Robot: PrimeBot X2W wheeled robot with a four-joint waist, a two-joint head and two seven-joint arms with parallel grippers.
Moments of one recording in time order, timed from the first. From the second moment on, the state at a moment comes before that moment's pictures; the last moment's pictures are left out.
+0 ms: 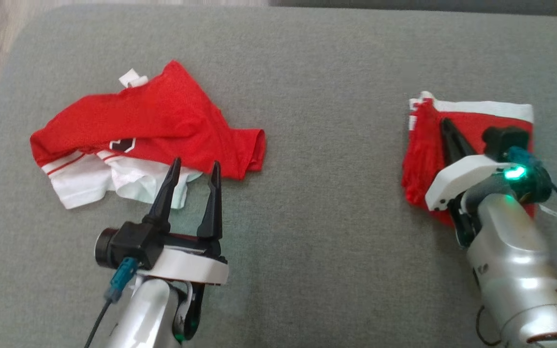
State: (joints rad) left arm -0.23 0.05 -0.32 0.27 -0.28 -0.01 -0.25; right arm -0.69 -0.07 0.00 1.09 0.03 0.13 -0.24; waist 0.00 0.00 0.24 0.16
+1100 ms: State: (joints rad) left arm -0.12 0.05 -0.27 0.28 -0.28 -0.01 -0.25; right arm -0.13 -0.05 -0.14 0.38 0.08 0.13 -0.22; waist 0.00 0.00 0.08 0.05
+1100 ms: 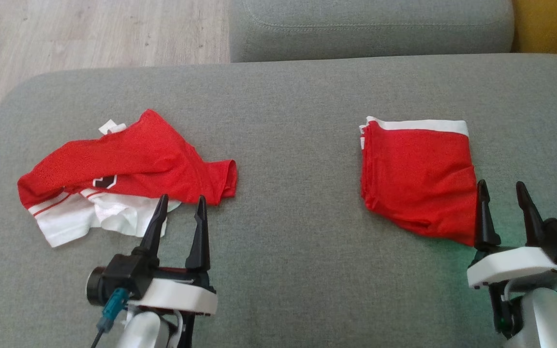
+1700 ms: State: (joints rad) left arm -0.15 0.05 -0.29 0.28 -0.27 -0.01 -0.25; right arm -0.30 -0.05 -0.22 0.49 0.06 0.13 -0.08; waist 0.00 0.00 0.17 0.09
